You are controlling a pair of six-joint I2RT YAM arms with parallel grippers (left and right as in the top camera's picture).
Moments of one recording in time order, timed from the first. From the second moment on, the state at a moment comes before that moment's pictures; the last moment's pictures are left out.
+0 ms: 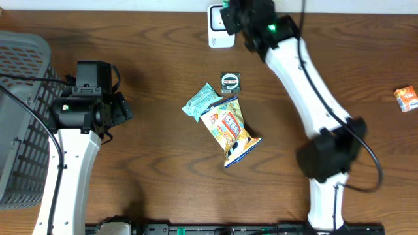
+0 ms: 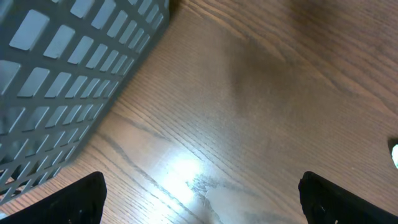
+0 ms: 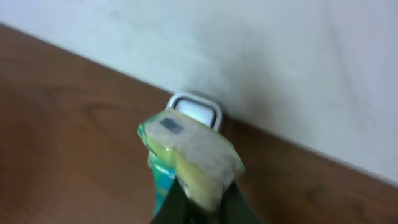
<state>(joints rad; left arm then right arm) -0.01 1.31 1.26 -1.15 -0.32 -0.43 0.43 2.18 2.22 -0.63 0.16 -0.13</state>
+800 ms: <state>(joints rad) -0.01 1.31 1.26 -1.15 -0.32 -0.43 0.43 2.52 2.33 -0.35 0.31 -0.56</state>
